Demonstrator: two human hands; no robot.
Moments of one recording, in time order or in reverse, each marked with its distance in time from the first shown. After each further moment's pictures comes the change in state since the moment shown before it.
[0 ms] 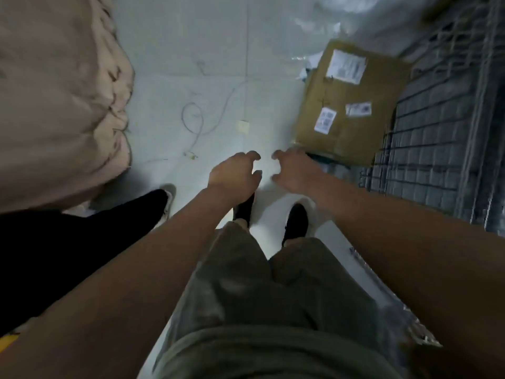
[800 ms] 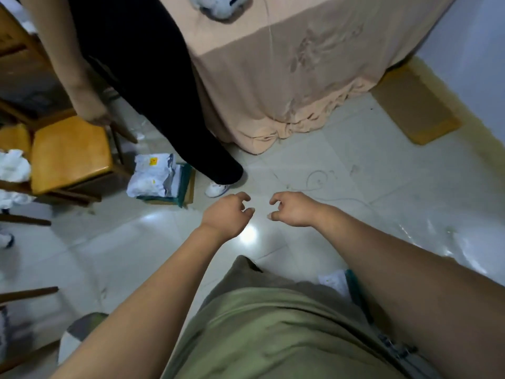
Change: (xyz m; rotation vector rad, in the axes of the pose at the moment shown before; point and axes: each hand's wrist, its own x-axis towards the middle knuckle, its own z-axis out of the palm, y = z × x) left_hand -0.346 -0.171 0.002 -0.675 0.511 -0.782; right_hand -0.139 -0.350 0.042 -0.597 -0.400 -0.589
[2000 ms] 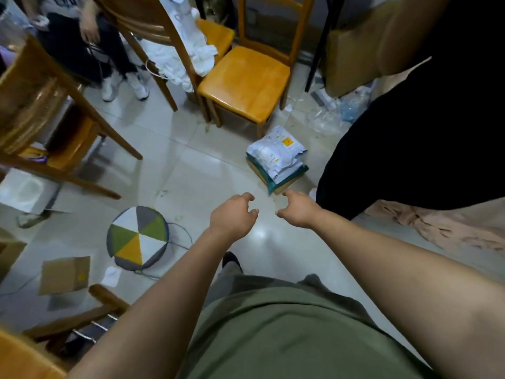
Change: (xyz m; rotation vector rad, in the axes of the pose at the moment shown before) left_hand -0.084 -0.306 -0.052 -0.422 0.297 -0.685; right_hand 0.161 -0.342 0.147 -0.589 -0.232 -0.341
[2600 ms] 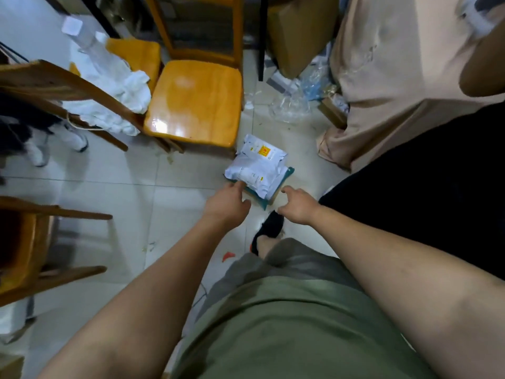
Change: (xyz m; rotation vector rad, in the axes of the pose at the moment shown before) left_hand 0.259 0.020 -0.084 0.190 -0.219 0.235; right_hand 0.168 -0.018 -0.086 0.249 0.014 0.229
